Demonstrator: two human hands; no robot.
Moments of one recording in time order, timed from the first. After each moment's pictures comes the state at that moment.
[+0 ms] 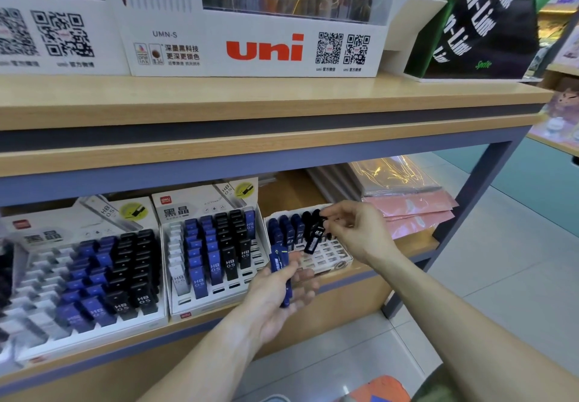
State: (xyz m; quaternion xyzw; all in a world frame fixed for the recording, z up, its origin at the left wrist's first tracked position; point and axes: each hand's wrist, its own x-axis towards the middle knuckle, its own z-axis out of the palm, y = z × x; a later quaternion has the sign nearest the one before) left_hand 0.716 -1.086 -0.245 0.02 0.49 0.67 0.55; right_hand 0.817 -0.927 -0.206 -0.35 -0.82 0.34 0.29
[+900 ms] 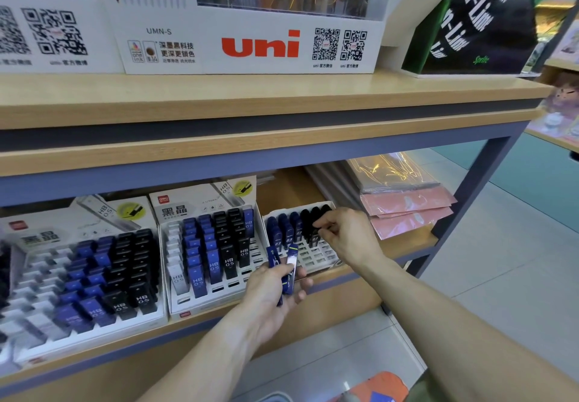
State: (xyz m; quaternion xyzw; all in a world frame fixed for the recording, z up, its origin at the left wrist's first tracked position) left_hand 0.717 -1.085 -0.246 0.01 0.52 0.68 0.52; right_hand 0.807 -0.922 -0.230 -0.33 -0.90 0.18 0.23
